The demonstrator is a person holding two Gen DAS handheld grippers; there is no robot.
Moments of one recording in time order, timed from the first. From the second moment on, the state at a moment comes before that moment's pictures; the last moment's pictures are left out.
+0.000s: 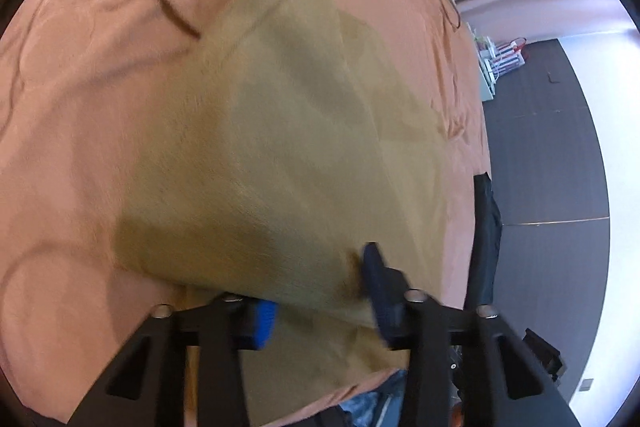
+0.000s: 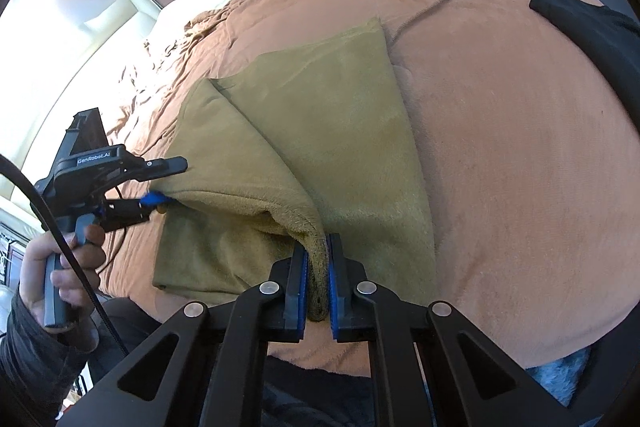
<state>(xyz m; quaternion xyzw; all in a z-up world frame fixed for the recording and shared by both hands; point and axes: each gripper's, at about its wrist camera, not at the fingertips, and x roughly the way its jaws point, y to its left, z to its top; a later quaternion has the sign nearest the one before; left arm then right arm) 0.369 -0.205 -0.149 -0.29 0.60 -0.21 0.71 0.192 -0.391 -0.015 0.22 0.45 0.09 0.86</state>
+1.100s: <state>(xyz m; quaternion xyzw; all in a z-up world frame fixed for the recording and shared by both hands) 0.444 -0.348 -0.081 -0.12 0.55 -0.32 0.76 0.194 -0.418 -0.038 0.26 0.45 0.11 0.84</state>
